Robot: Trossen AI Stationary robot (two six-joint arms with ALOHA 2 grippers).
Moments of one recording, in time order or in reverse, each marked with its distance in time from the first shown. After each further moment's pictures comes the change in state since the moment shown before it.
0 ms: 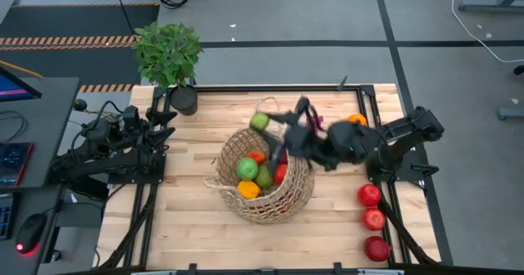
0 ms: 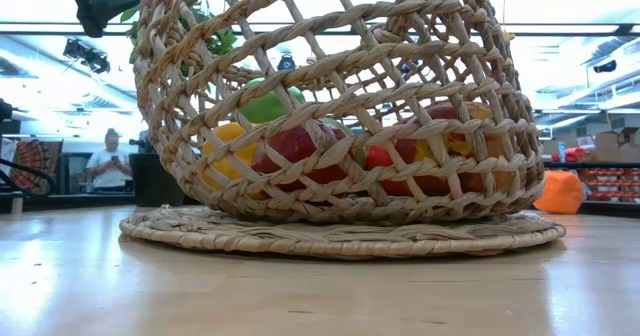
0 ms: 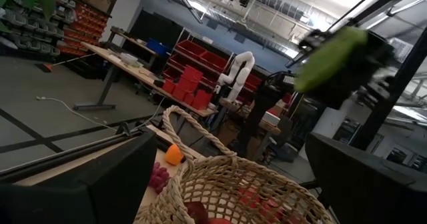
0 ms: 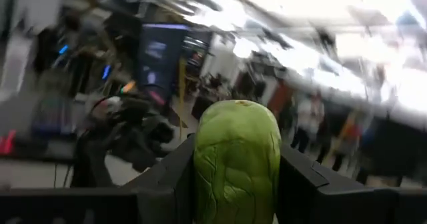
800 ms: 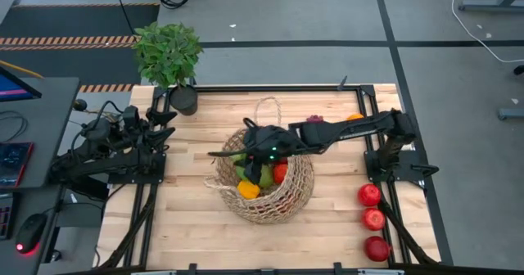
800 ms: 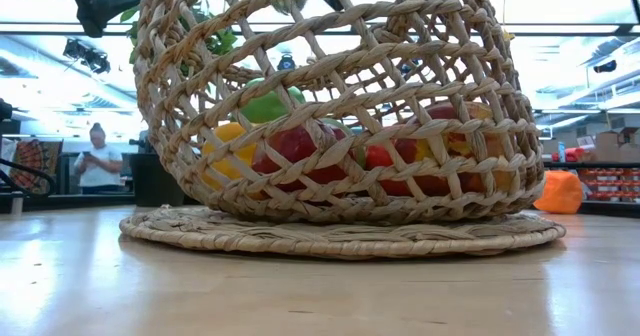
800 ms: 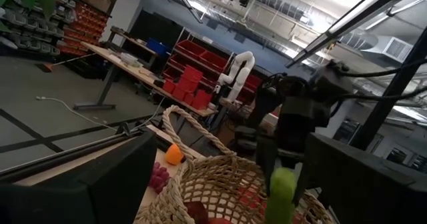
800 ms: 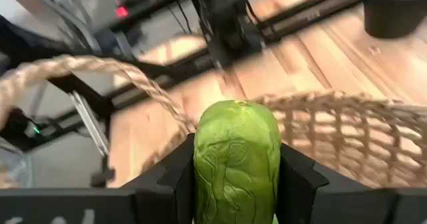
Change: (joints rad) left arm 0.000 0.000 0.000 0.000 0.000 0.000; right arm -0.211 0.233 0.106 -0.719 -0.637 0.980
